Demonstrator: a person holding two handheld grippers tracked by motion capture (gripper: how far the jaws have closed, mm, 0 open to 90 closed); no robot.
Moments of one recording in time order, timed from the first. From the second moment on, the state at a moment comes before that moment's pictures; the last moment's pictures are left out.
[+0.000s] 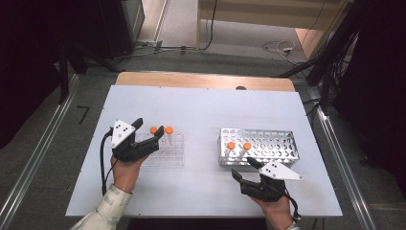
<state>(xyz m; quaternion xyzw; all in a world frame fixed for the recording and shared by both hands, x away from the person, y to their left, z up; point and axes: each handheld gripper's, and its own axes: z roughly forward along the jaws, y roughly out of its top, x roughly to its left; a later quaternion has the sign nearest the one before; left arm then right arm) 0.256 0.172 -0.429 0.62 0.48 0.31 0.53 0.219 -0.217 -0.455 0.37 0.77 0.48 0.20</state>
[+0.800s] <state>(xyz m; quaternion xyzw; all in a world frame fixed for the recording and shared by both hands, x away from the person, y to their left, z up) 0.255 0.169 -0.428 0.62 0.48 0.32 0.53 0.254 -0.221 -0.464 0.40 0.75 0.47 0.23</state>
